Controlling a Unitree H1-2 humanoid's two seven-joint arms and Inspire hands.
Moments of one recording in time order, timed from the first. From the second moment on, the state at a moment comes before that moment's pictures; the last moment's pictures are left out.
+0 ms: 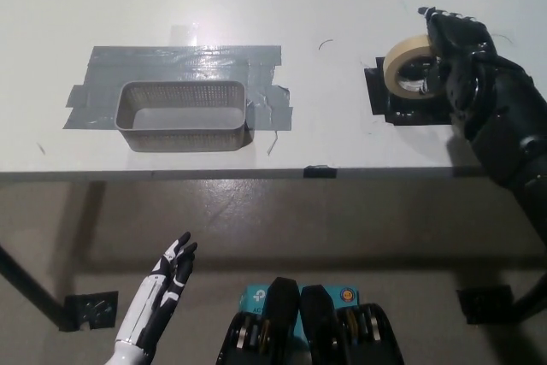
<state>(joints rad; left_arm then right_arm) 0.05 0.13 -0.09 -0.02 0.07 -0.05 -0.09 -1.10 -0.26 0.42 1.01 -0.71 0.25 0.09</state>
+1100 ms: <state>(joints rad) 0.05 0.16 -0.09 -0.03 0.07 -0.04 -0.10 -1.12 -0.22 0.42 1.29 -0.67 0.02 -0.28</state>
